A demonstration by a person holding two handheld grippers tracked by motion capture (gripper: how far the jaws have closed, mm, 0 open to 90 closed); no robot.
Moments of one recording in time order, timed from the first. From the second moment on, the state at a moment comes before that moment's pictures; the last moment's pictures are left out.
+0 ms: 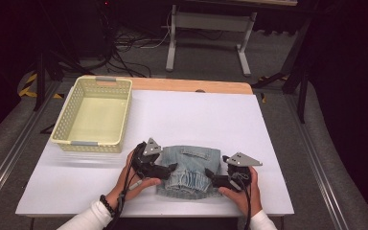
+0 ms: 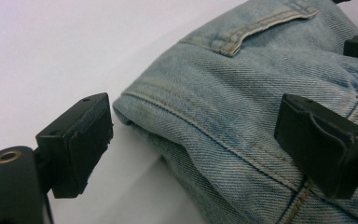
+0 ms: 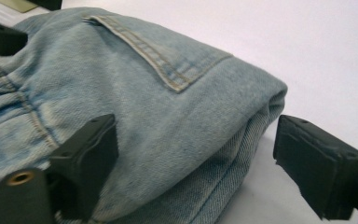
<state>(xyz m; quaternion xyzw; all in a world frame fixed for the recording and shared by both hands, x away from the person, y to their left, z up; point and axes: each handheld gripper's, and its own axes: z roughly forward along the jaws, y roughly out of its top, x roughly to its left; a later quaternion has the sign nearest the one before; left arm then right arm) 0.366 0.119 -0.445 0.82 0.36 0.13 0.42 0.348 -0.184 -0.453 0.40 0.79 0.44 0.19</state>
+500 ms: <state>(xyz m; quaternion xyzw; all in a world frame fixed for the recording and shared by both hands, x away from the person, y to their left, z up) 0.381 0.124 -0.461 0.79 0.43 0.00 0.43 0.373 -0.187 -0.462 0.43 0.79 0.42 0.08</state>
